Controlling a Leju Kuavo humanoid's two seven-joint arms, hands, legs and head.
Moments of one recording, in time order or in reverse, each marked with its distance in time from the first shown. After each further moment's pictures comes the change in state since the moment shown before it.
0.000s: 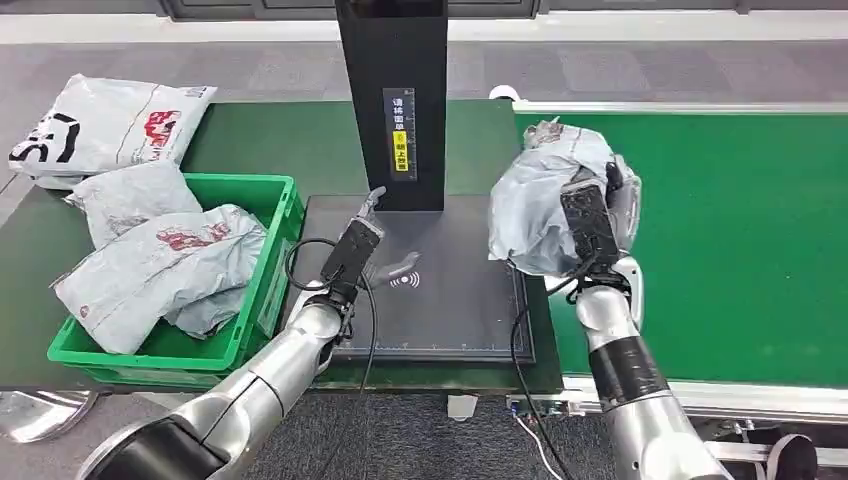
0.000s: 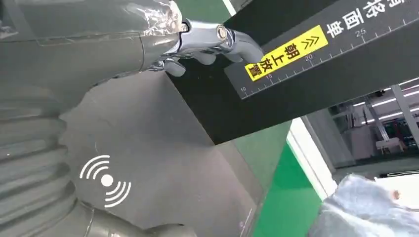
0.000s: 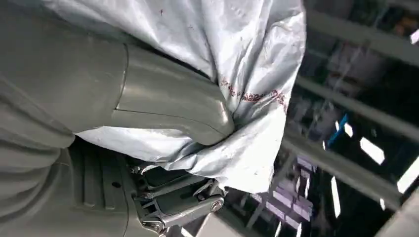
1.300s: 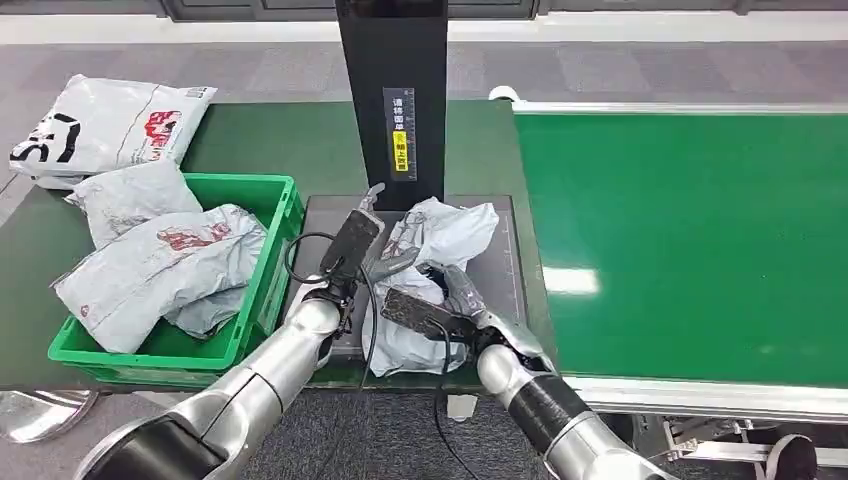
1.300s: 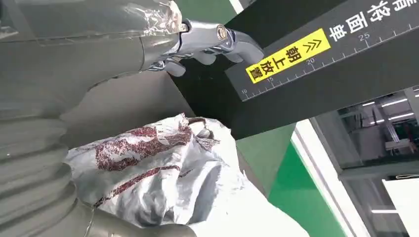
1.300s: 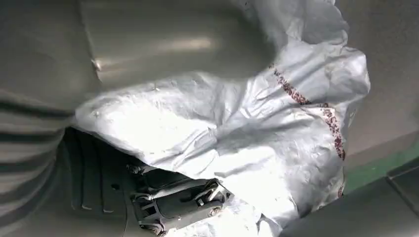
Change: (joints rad) left arm -0.004 0.006 0.000 -0.032 0.005 -0.010 0.067; right arm 0.032 0.075 0.447 0.206 0.183 0.362 0.258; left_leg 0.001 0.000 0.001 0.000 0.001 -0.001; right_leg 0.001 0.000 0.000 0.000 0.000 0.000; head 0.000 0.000
